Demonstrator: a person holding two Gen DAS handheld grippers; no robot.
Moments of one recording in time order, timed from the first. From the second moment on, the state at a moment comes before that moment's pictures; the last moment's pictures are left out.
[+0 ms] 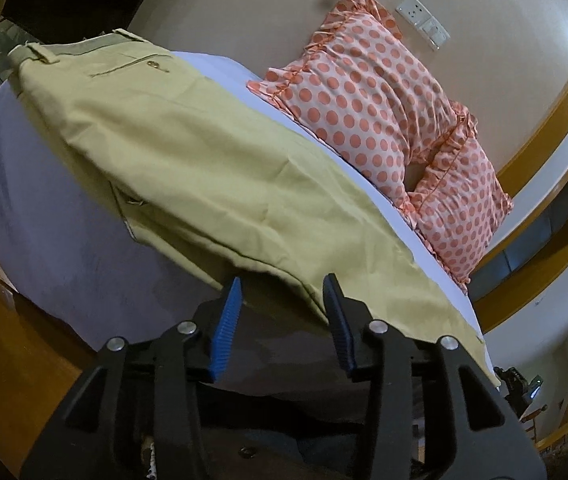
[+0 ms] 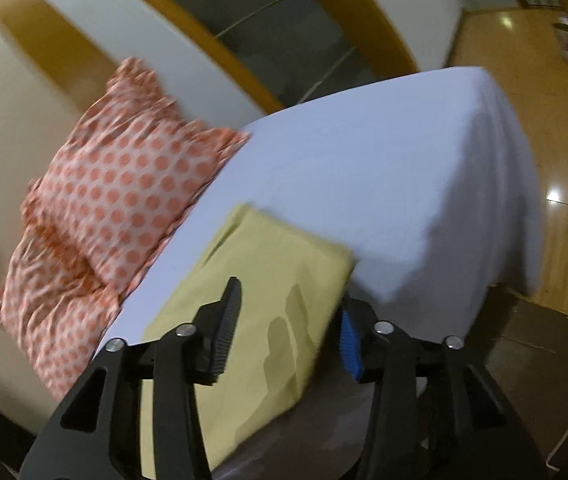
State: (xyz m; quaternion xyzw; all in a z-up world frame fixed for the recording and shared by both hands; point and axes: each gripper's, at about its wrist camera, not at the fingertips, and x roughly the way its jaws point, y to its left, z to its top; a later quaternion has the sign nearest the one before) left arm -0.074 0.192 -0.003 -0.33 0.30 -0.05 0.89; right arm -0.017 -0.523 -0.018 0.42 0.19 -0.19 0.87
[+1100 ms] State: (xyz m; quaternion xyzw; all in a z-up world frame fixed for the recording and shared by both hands) left arm -0.102 0.196 0.007 -0.23 0.28 -0.03 0.93; right arm 0.079 -0.130 0.025 0.11 0.36 0.34 0.86
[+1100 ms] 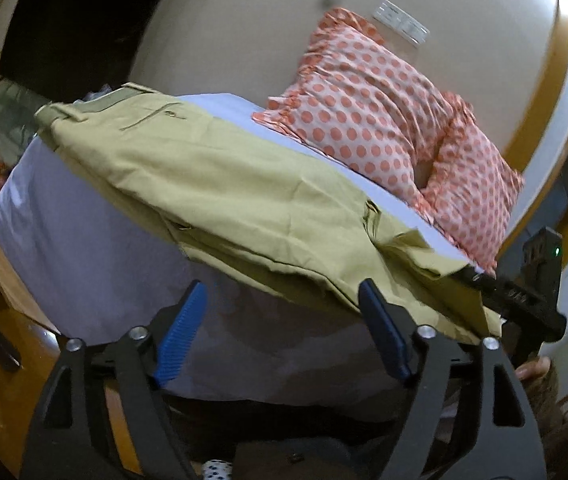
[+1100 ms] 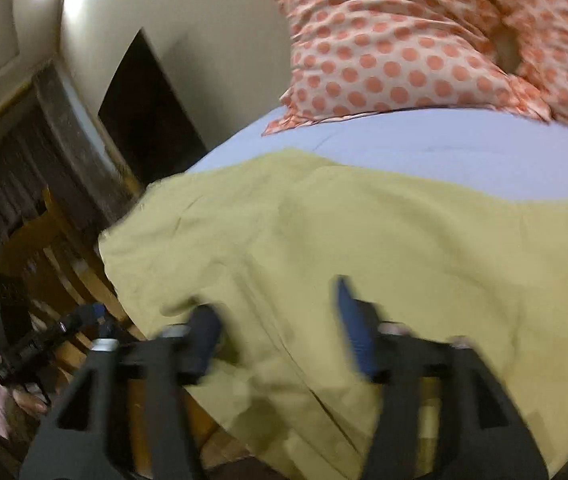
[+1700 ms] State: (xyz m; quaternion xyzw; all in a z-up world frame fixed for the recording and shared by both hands) left arm -0.060 0.202 -0.009 -0.31 0.30 -0.05 0.90; right arm 0.084 -0.203 0.027 0.22 0.34 0.27 0.88
